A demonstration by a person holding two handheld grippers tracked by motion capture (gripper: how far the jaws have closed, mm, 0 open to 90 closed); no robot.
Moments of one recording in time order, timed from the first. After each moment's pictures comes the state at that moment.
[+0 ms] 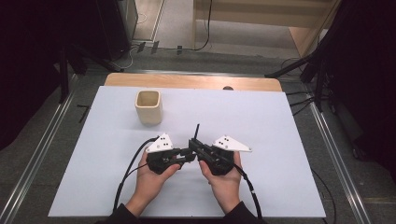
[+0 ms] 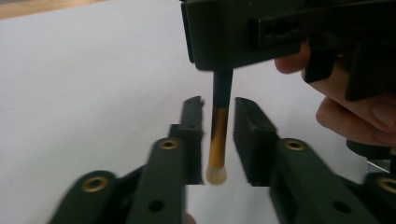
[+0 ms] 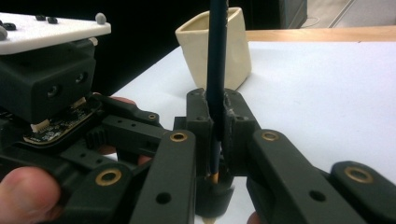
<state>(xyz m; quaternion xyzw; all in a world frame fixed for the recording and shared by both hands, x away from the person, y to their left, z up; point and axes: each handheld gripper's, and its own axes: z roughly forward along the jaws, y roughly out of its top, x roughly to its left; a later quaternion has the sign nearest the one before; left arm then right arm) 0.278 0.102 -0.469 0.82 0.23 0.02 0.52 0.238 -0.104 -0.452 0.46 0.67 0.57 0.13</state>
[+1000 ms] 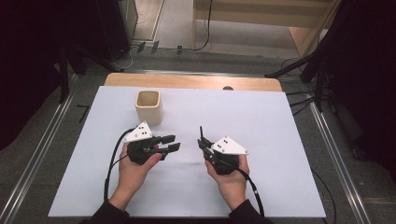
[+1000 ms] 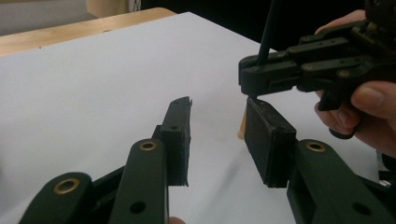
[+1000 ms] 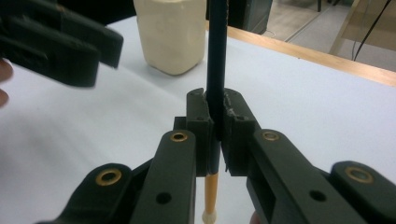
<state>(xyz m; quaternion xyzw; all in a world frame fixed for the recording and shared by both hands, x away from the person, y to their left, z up) 0.292 0.147 -0.438 0.80 0.26 0.05 0.54 0.243 -0.114 -0.464 0.41 0.73 0.48 0.25</state>
